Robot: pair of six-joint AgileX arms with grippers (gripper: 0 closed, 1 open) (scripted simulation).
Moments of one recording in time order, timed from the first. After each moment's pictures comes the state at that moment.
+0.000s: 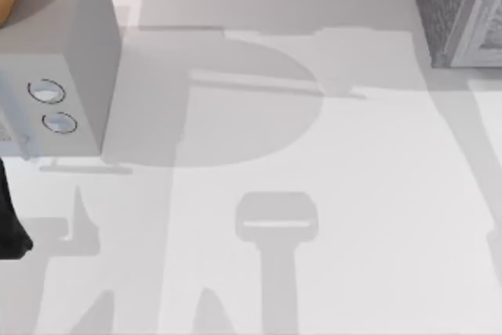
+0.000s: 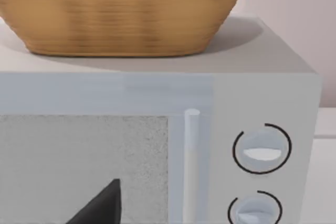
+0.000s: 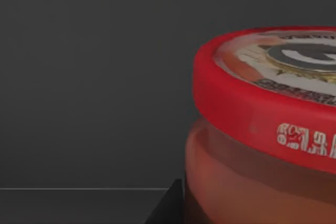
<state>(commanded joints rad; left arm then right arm) 0.00 0.00 0.00 0.00 0.00 0.00 0.15 1.60 2.08 -0.48 0.16 0.02</state>
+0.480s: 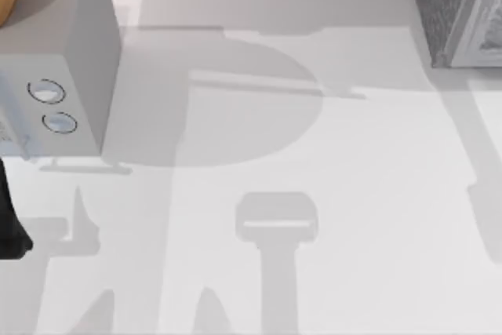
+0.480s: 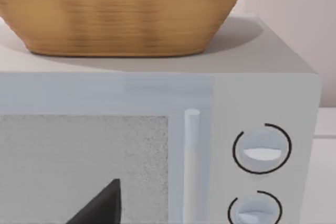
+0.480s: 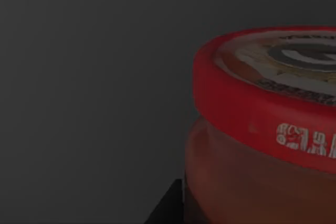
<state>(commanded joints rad) 0.00 0.00 0.00 0.00 0.00 0.00 0.11 1.84 2.27 -0.44 0.13 0.02</state>
